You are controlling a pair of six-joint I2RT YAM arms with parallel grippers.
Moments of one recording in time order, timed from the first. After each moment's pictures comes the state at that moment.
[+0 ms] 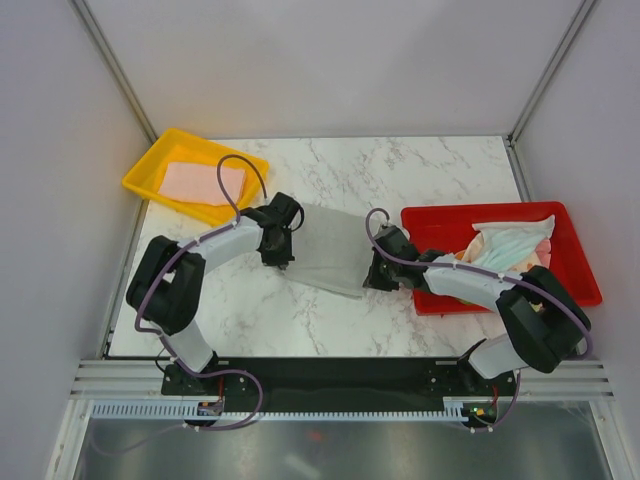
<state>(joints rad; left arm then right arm) -0.53 1.71 1.08 -0.62 -0.13 -0.54 0.67 1.47 0.71 -0.22 0.00 0.83</state>
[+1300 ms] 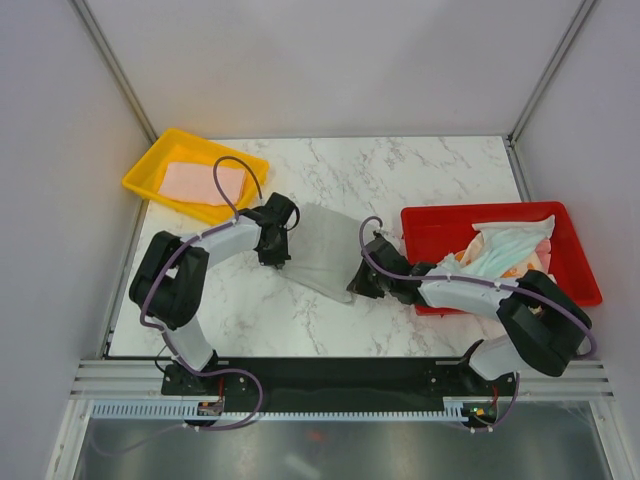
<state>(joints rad) -0.49 1.74 1.07 -0.58 -0.13 -0.53 0.79 1.45 0.66 -0.08 0.06 1.00</state>
